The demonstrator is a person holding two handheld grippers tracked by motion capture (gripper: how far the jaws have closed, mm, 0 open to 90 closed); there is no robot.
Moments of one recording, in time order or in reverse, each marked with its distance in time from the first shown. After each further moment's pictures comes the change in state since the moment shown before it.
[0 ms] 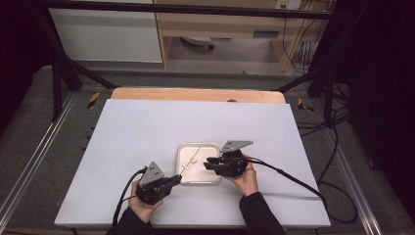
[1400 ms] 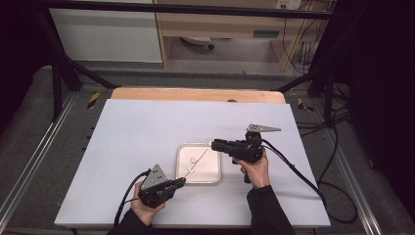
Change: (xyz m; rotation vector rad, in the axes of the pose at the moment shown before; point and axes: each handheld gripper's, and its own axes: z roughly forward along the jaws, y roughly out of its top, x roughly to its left) left arm -0.011 0.002 0.000 -0.017 -0.049 0.051; right arm -0.022 0.029 -0.049 -0.303 0.219 0.287
